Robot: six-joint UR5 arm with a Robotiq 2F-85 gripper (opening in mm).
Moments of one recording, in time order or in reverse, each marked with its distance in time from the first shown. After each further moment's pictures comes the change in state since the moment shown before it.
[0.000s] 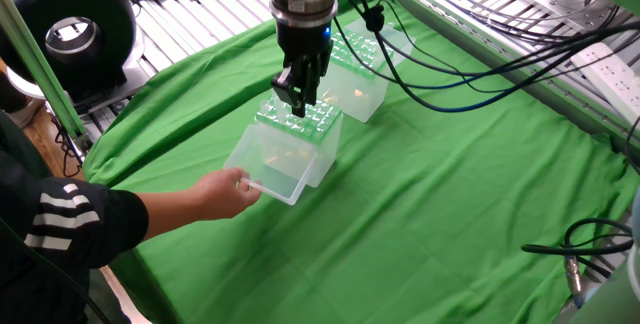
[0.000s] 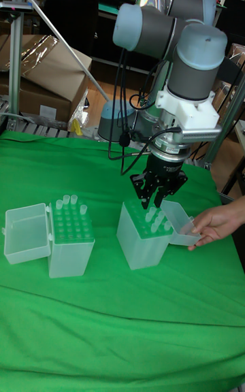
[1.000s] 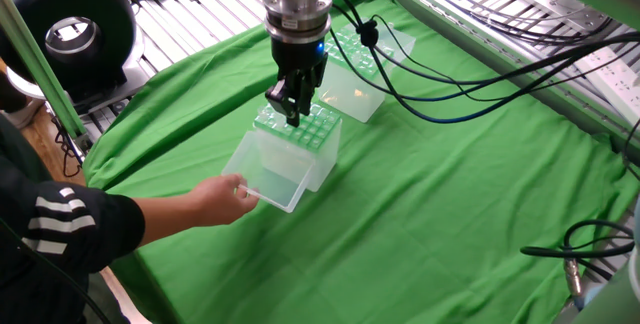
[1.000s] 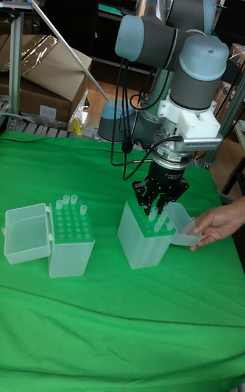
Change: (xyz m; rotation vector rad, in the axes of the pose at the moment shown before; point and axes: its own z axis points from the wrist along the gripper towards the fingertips) arm -0.007 0.007 0.013 0.005 -0.007 0.022
